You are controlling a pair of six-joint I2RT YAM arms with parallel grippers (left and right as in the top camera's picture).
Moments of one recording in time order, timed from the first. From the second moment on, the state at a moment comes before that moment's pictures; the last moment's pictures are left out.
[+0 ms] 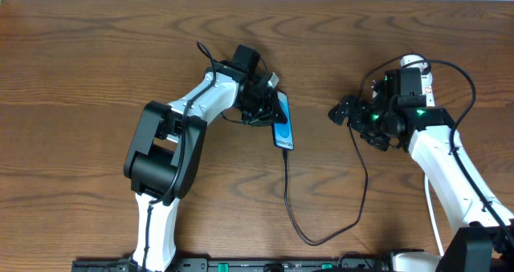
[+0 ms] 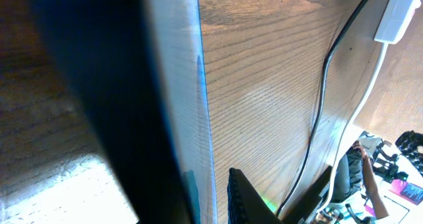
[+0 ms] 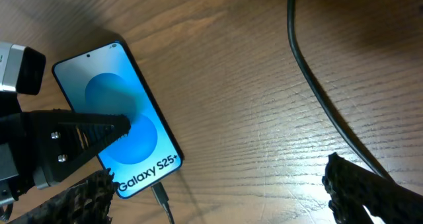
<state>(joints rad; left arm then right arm) -0.40 2.17 1.49 -0.66 0.75 -0.43 0.08 1.48 1.00 -0.68 -0.34 0.59</state>
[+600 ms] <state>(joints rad) -0.40 2.17 1.49 -0.68 0.71 -0.43 0.08 1.48 1.00 -0.69 -0.34 0.59</state>
